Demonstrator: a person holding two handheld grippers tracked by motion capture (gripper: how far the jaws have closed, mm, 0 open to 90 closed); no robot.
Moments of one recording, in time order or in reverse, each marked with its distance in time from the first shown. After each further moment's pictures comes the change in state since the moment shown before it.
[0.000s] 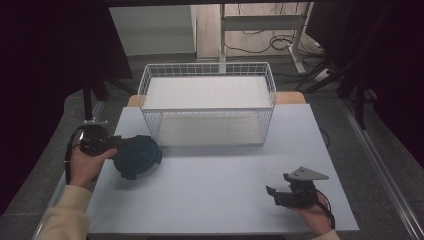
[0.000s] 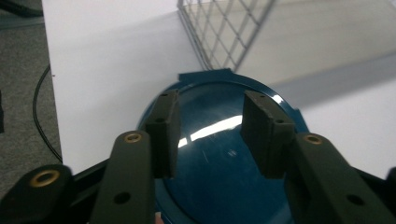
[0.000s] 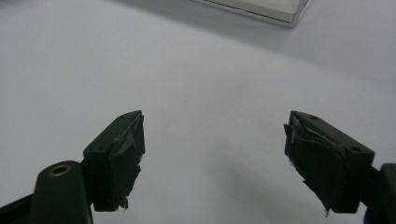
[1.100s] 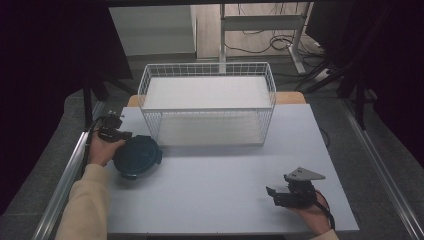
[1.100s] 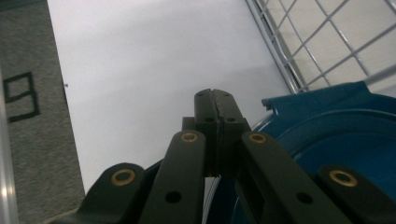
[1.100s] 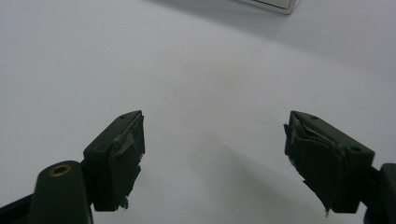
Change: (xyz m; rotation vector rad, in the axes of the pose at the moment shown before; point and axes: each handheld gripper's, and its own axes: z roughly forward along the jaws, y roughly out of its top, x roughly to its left) left arm 0.031 0.022 0.083 0.162 0.109 0.063; right arm 0.000 -0.003 0.005 0.038 -0.034 -0.013
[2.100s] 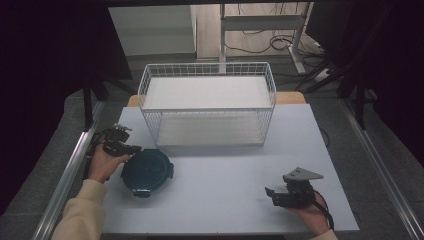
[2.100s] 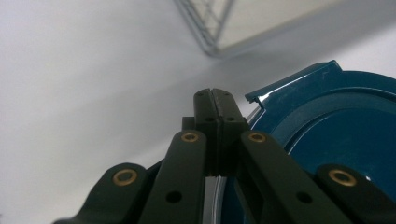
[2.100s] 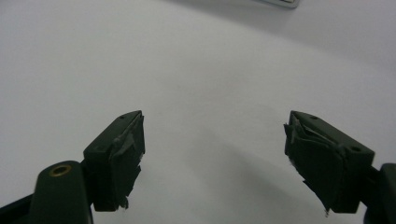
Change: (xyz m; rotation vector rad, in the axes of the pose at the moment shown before) left arm -0.045 -0.032 -0.020 0.057 -0.164 0.081; right arm 0.002 0.001 0.002 0.020 0.015 0.018
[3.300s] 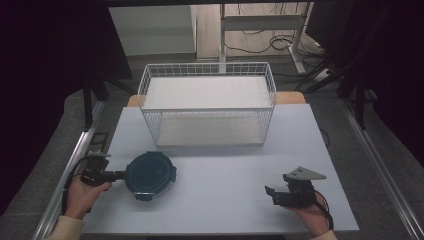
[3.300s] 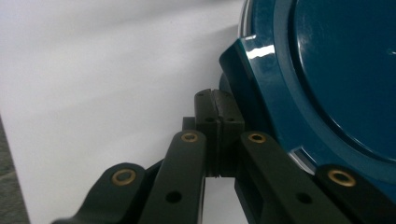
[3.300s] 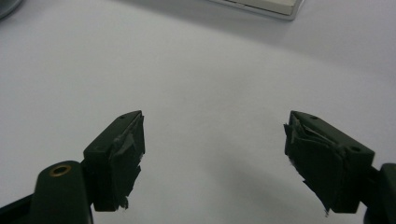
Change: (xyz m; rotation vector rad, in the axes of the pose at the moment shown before) left arm 0.004 -0.088 -0.032 -0.015 -0.051 -0.129; right arm 0.002 0.004 -0.006 -0.041 -0.003 0.021
